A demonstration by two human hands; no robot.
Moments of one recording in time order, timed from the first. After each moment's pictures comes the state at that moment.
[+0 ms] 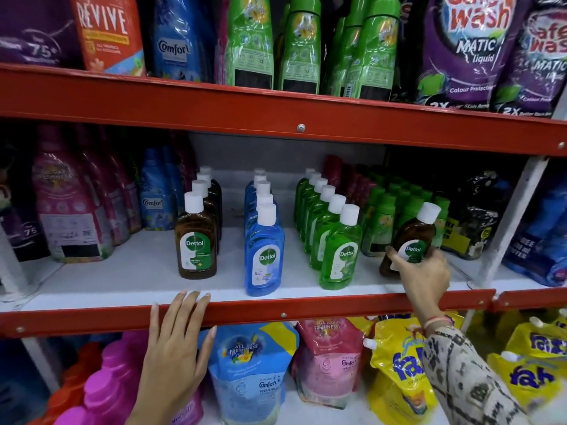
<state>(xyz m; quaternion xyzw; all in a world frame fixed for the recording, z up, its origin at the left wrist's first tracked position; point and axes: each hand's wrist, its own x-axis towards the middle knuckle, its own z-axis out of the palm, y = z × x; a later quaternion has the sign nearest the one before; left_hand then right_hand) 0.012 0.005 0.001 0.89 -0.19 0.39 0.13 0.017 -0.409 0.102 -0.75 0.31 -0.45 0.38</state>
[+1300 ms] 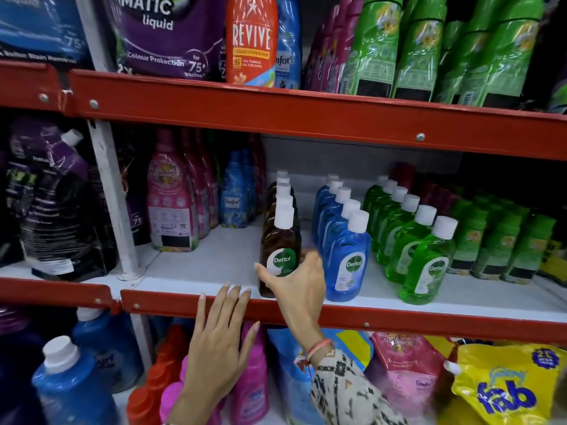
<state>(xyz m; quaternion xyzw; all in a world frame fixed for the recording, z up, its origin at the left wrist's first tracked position) 0.019 0.077 0.003 0.90 -0.16 0.39 0.11 0.046 -0.061 0.102 -0.84 0.10 -0.32 0.41</state>
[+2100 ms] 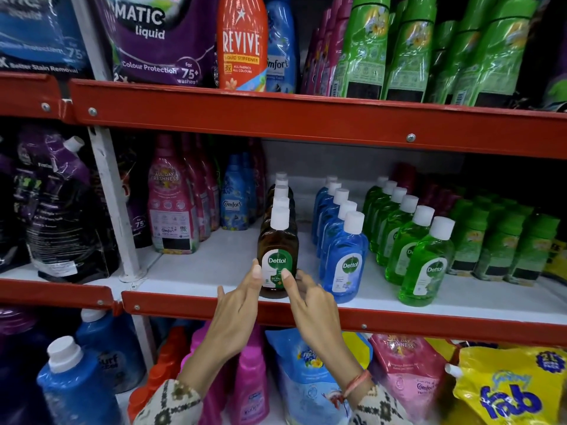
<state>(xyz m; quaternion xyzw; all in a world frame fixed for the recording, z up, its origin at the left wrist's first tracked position) 0.020 0.044 0.083 0.84 -0.11 0.07 0.52 0.024 -0.103 0.083 -0.87 -0.03 -0.18 0.45</state>
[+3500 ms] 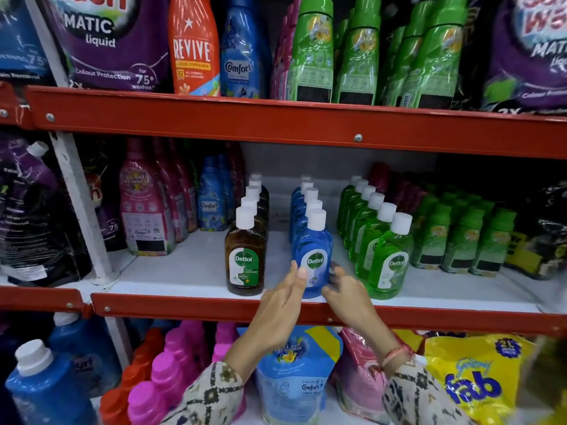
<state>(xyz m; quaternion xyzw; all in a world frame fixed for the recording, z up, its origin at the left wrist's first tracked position) 0.003 -0.064 0.100 0.85 -0.17 0.00 0.49 0.021 -0.219 0.106 -0.91 0.06 -0.10 0.39</state>
